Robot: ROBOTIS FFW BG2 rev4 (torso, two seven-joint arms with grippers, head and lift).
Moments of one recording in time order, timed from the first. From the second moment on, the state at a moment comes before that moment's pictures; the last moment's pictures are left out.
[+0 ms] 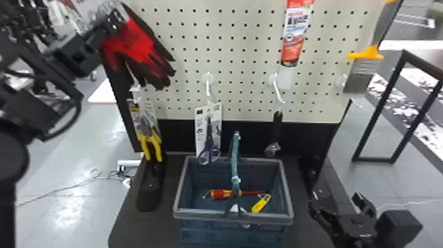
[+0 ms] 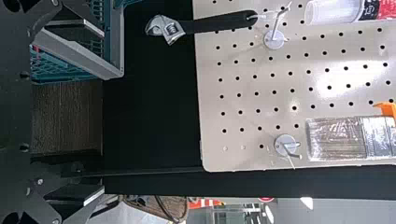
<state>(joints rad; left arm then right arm) -0.34 0.11 0.26 -1.96 0.66 0.57 -0.49 0.27 -0.14 0.03 -1.70 -0.21 -0.16 0.06</state>
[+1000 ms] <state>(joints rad) -0.20 0.00 0.06 -1.70 0.82 0.36 -0.52 0.27 -0.15 0.03 -1.70 -0.21 -0.16 0.07</state>
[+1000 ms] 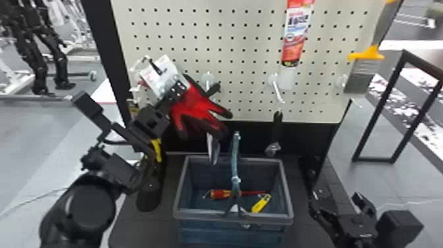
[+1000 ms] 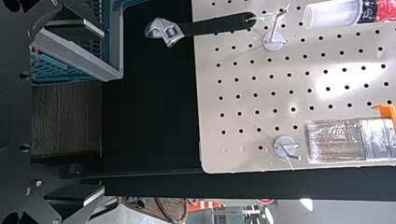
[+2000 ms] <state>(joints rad) 0.00 0.00 -0.08 -1.58 0.83 0.15 -0.45 0.28 -0.15 0.03 -1.70 -0.23 -0.17 0.07</state>
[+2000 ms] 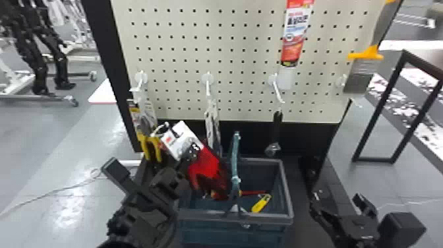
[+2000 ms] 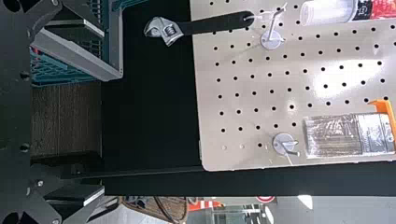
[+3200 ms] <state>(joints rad) -0.05 0.00 -0.08 -1.40 0.70 0.08 -0.51 0.28 -0.15 0.03 -1.70 -0.23 -0.17 0.07</state>
